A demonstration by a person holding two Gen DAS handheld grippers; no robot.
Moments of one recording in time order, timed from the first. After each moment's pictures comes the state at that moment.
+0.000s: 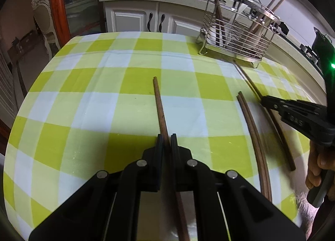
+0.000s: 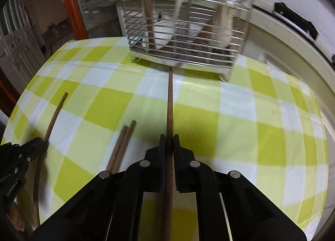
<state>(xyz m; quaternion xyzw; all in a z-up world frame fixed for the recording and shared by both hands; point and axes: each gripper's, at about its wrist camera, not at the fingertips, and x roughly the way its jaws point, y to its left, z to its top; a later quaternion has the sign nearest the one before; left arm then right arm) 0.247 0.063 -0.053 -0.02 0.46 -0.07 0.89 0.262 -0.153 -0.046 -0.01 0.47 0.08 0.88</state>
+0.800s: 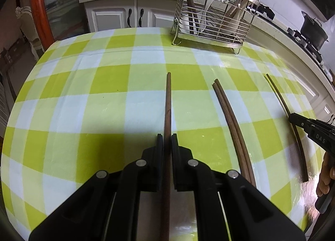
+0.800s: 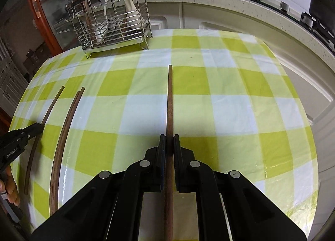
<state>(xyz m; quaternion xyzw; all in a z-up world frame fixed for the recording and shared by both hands) 0.247 0.032 -0.057 0.01 0.47 -0.12 0.87 0.192 -0.246 -0.049 0.06 0.48 0.00 0.87</state>
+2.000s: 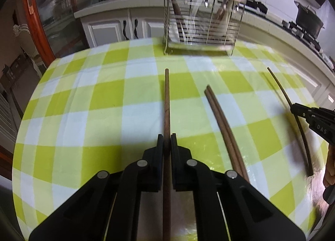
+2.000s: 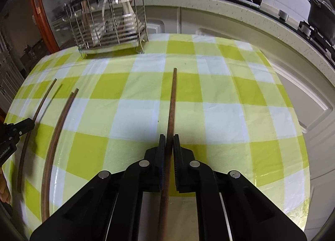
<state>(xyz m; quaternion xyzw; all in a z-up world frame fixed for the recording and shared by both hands) 0.242 0.014 -0.040 0.05 0.44 -0.11 0.89 0.192 -0.251 -0.037 0.03 0.46 -0.01 0.89</state>
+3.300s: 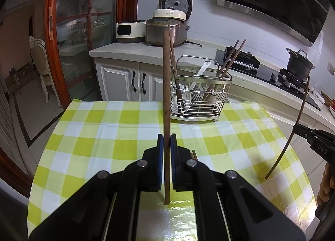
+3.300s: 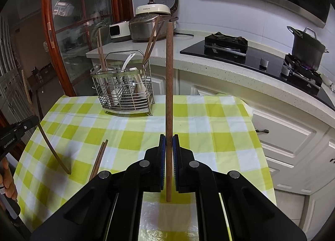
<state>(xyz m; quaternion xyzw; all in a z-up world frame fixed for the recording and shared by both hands) 0.213 0.027 0.075 0.00 0.32 -0.11 0.94 0.153 -0.257 0.076 0.04 0.35 -0.01 0.94</state>
